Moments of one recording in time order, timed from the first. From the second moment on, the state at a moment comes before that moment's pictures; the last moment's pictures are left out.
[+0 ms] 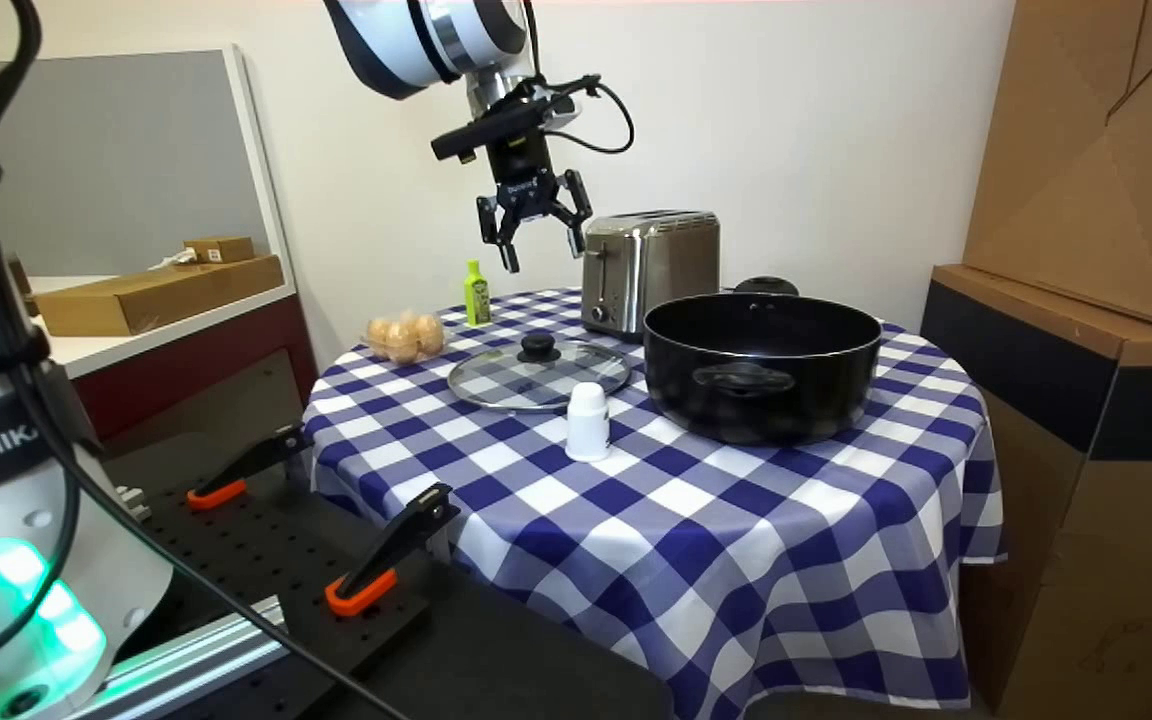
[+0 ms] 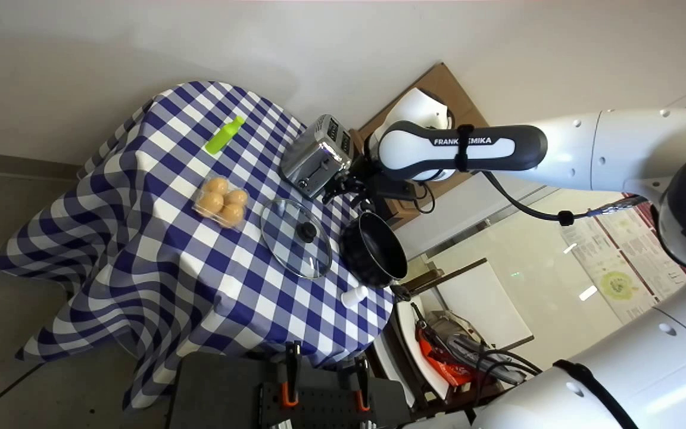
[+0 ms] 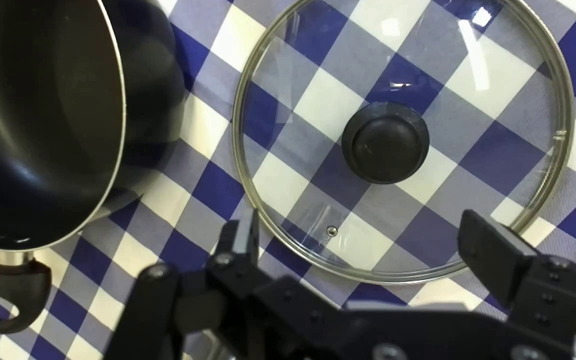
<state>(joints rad) 0.06 0.24 0.06 -2.20 -0.41 2.39 0.14</state>
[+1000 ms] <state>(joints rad) 0.11 0.41 0.02 -2.14 -0.41 2.40 0.14</state>
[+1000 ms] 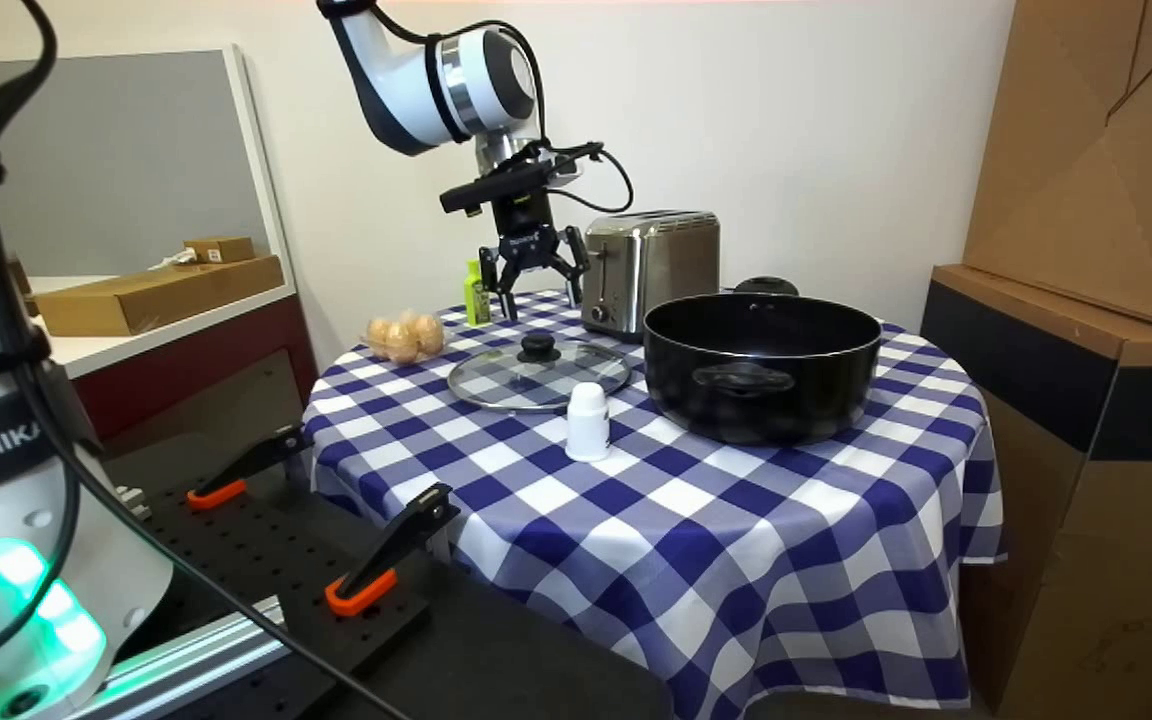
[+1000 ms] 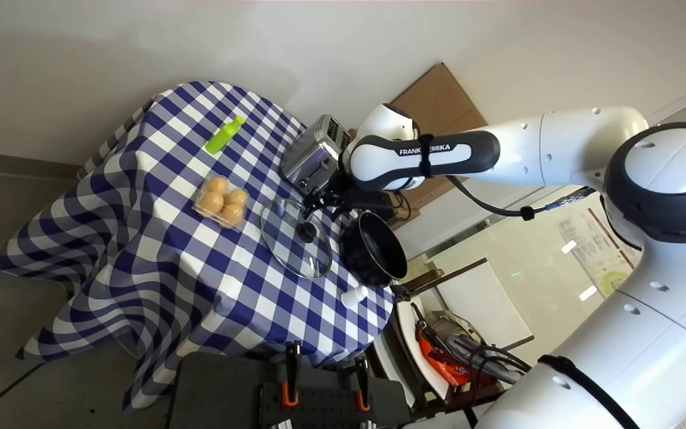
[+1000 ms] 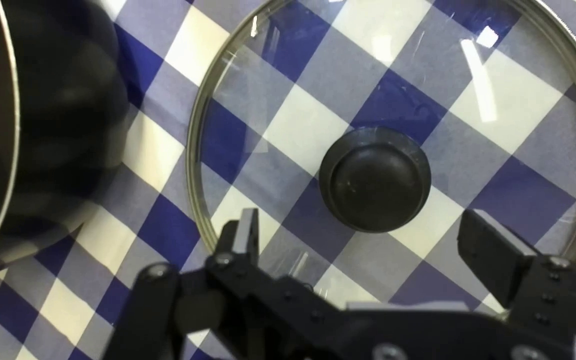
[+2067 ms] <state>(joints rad) 0.12 0.48 0.01 -2.13 -0.41 2.40 0.13</state>
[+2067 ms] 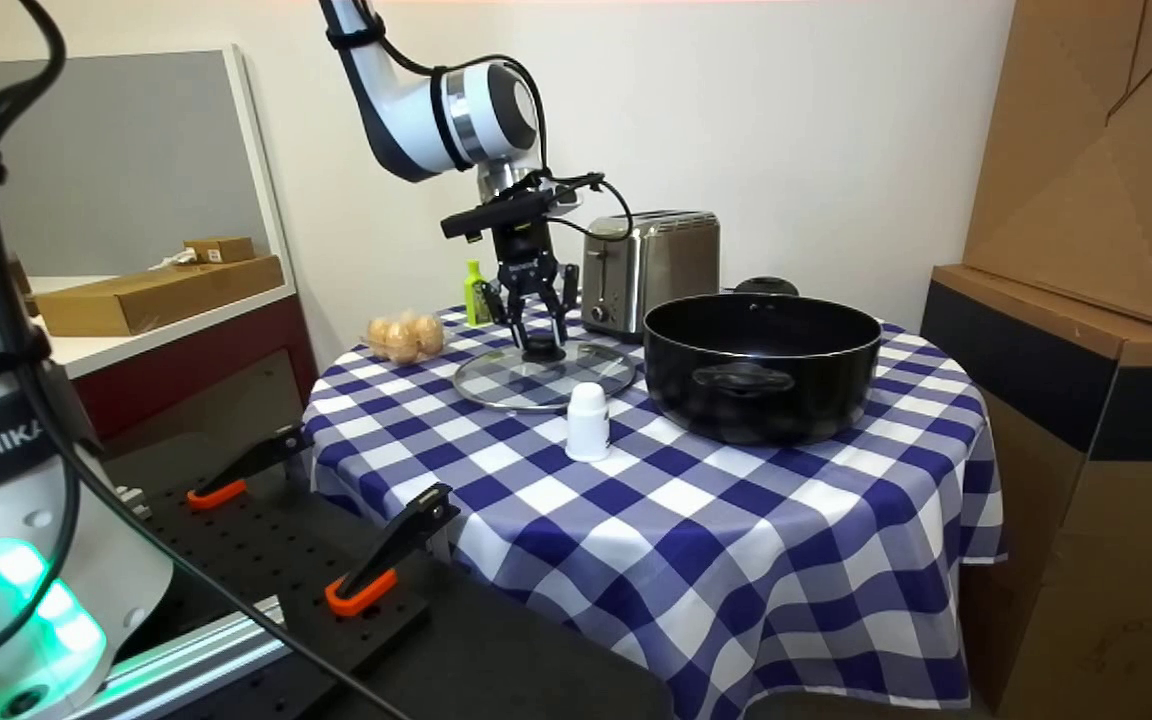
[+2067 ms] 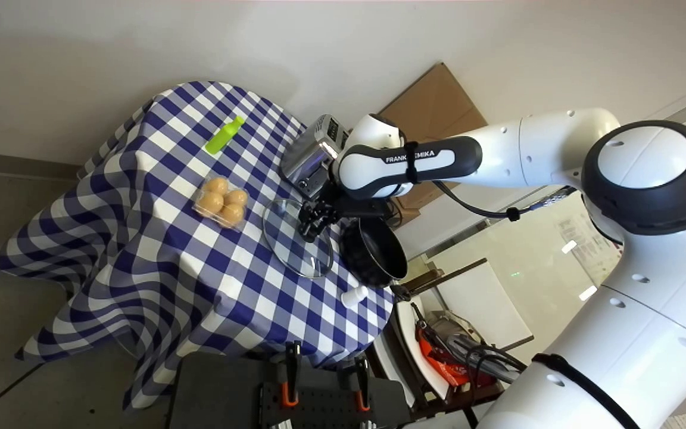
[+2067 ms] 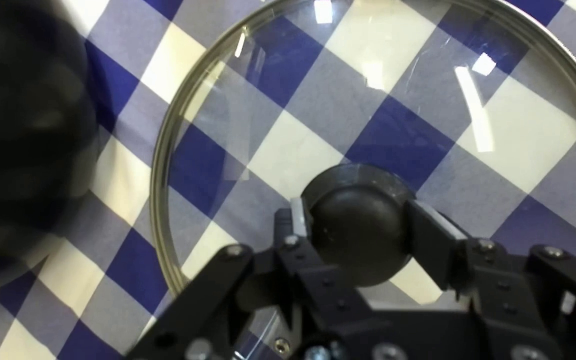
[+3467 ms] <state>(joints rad) 0.09 0.15 0.03 -2.18 -0.35 2.20 -0.05</state>
